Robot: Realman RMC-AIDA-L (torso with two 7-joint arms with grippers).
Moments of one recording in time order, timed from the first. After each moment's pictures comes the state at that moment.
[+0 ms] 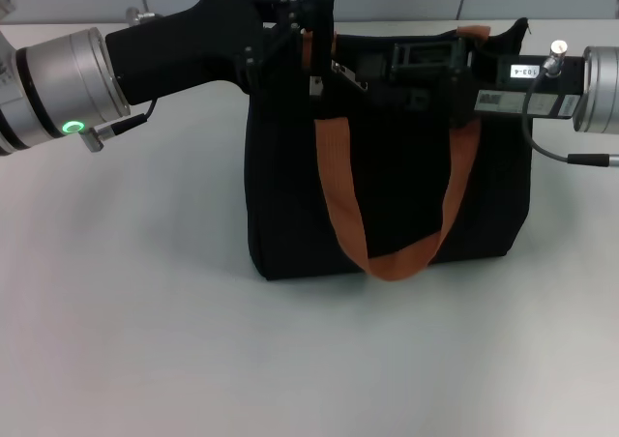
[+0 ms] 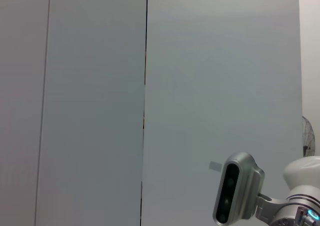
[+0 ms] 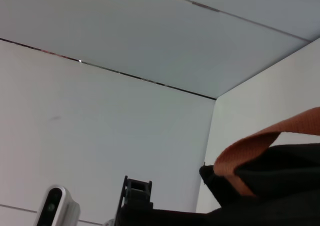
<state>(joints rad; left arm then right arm) -0.74 -2.07 0.60 0.45 1.73 1.63 -1.10 0.72 1.94 -1.10 -0.41 -1.48 -1.49 2.40</state>
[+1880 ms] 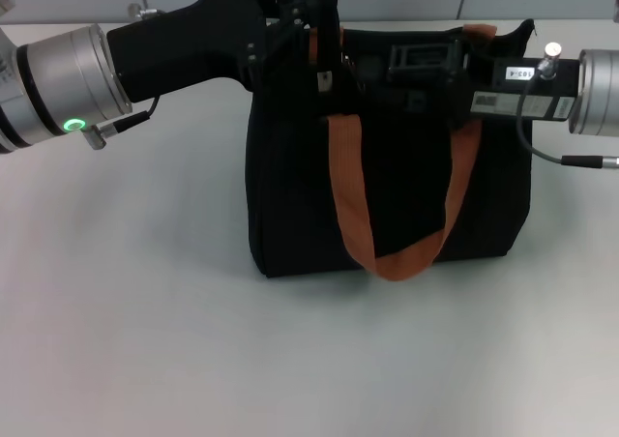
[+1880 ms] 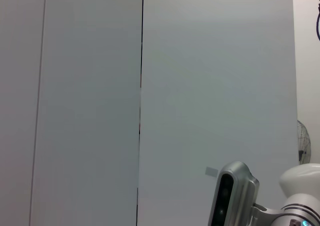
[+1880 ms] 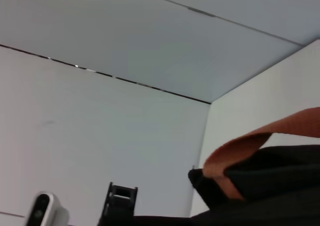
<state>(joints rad) -0.74 -2.07 0.60 0.45 1.72 1.64 -1.10 0.72 1.95 -1.05 -0.42 -1.54 -1.47 2.40</state>
